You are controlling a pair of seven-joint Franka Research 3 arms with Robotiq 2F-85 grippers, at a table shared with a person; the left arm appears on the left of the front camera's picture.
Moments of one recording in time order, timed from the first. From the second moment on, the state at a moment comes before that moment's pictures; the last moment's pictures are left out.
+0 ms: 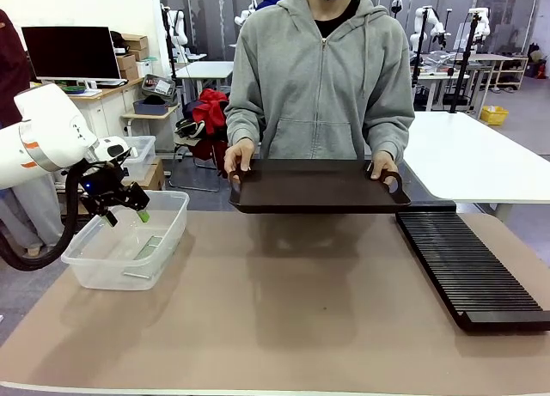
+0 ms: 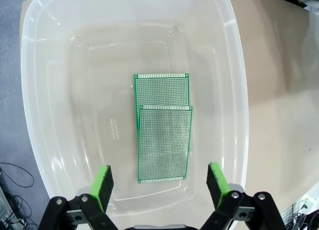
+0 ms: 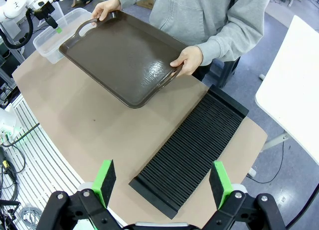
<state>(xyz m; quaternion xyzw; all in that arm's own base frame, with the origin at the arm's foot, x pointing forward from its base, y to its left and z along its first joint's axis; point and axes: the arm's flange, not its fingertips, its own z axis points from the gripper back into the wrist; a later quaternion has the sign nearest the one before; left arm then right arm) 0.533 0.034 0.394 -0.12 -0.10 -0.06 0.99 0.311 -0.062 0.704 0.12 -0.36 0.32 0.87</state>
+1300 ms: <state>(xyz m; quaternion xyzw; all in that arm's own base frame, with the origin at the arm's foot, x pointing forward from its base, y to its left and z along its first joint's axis) 0.490 0.060 0.580 -0.23 -0.15 -0.37 0.89 0.311 -0.062 0.704 0.12 -0.36 0.32 0.87</state>
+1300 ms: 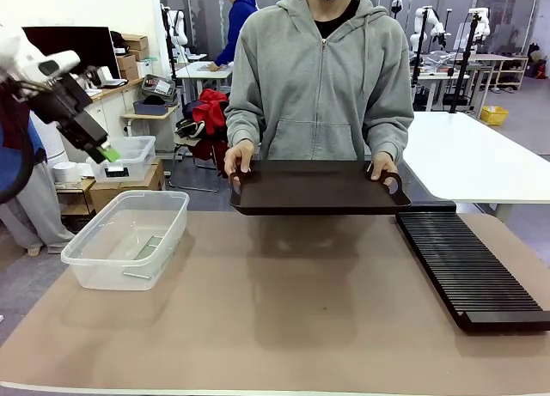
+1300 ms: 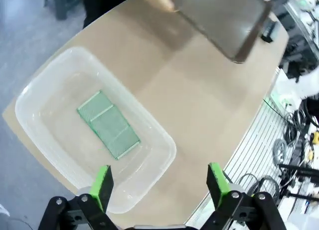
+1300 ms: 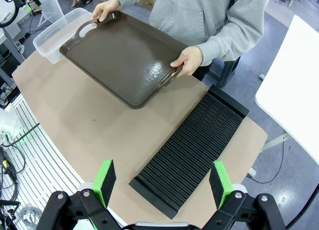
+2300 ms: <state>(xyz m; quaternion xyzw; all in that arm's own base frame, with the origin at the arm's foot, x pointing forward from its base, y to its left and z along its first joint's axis) 0.468 0.074 0.638 -0.24 -0.24 -0.48 0.81 0.311 -0.062 0.704 0.12 -0.36 0.32 0.87</state>
